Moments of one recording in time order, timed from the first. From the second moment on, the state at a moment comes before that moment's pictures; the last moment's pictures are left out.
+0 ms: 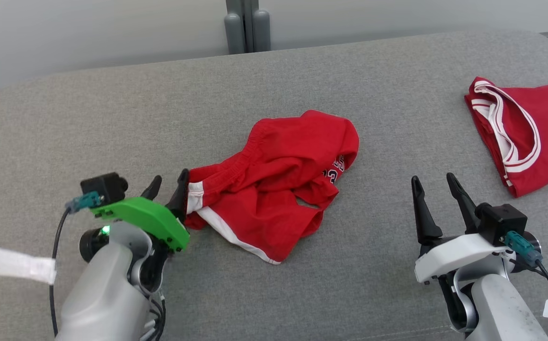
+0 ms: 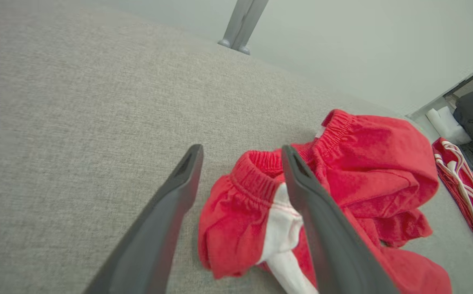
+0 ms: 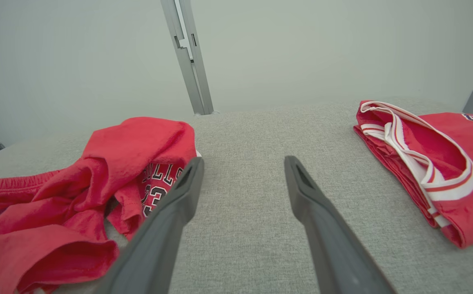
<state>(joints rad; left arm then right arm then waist) -0.53 0.14 -0.39 0.76 -0.82 -0.11 -0.10 -0.20 -0.07 0.05 0.32 0.20 0.13 -0.24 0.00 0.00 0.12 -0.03</state>
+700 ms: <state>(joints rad) -0.91 0.10 -0.45 0.85 -0.86 0.09 0.36 -0.27 -0.06 0.13 0.33 0.23 0.13 -0.25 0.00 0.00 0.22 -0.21</state>
